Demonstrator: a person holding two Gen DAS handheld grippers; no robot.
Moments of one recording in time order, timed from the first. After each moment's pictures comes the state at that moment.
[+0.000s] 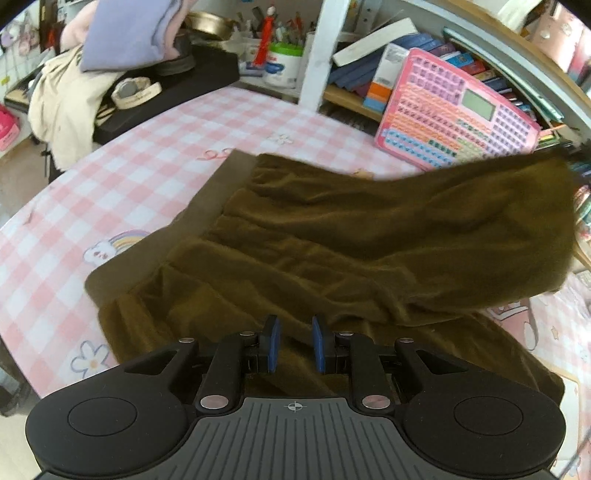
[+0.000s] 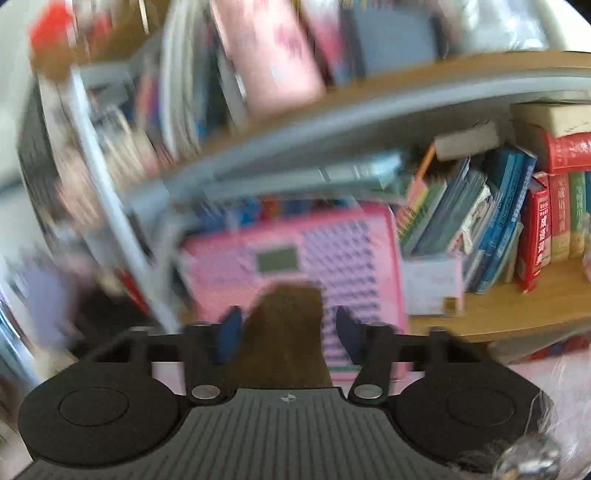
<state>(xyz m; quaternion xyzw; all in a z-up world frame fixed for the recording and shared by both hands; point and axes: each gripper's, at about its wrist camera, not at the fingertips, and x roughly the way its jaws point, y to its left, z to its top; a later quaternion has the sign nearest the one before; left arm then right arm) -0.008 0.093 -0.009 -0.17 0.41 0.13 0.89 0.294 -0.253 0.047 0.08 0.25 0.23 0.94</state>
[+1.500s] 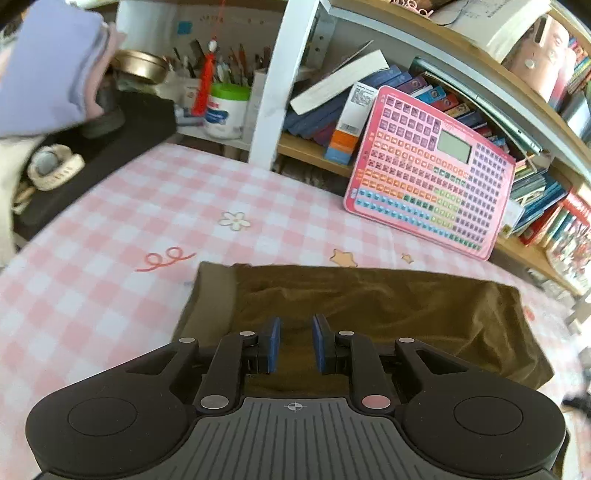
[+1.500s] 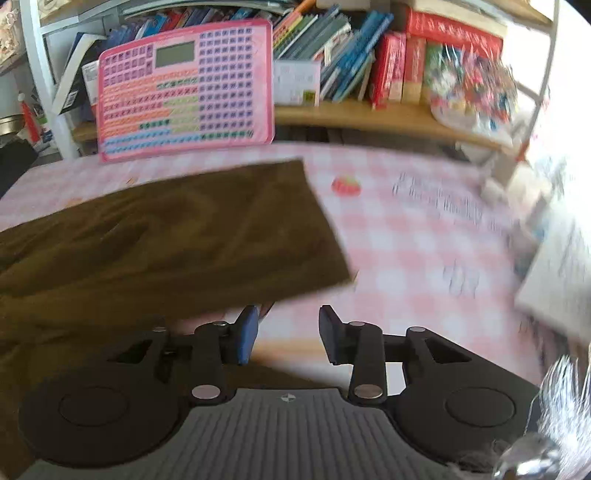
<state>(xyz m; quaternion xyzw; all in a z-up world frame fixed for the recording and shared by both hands) 0.091 0.160 -0.014 -0.15 0.36 0.02 0.92 0.084 -0.252 -0.022 -0.01 0.42 0.04 0.91</state>
